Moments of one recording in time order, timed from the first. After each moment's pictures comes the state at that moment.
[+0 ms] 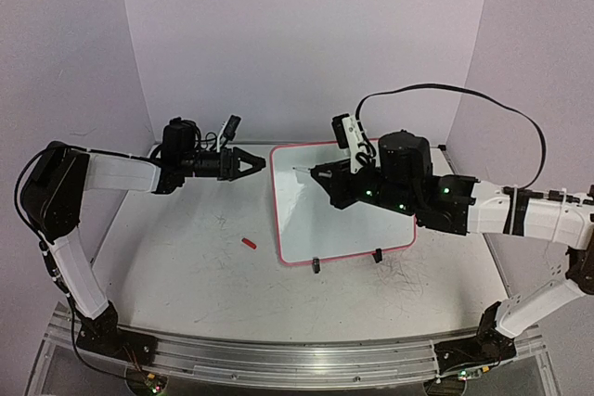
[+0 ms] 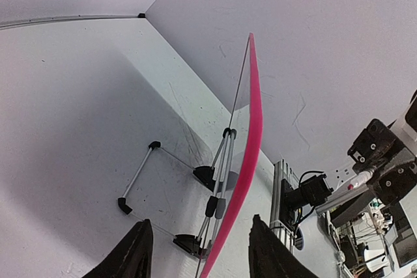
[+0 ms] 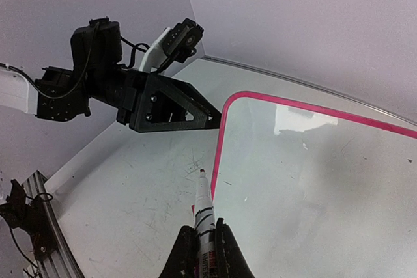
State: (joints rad) left arm -0.44 1.77 1.07 0.44 0.91 -0.55; right arm 0.97 1.39 1.06 0.06 0.12 0.28
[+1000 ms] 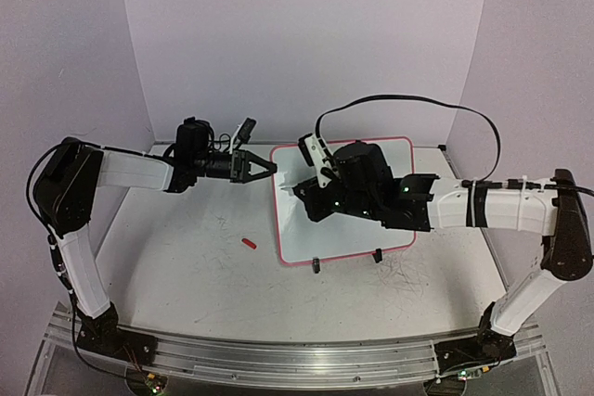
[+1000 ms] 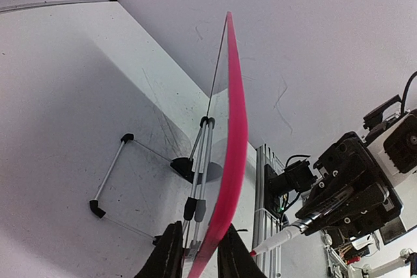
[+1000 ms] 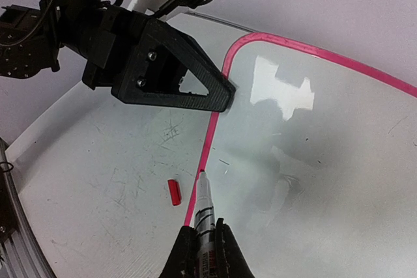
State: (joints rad) left arm -0.49 1.85 1.15 0.45 0.99 -0.56; right arm 1.01 1.60 1.19 -0.04 0.20 0.22
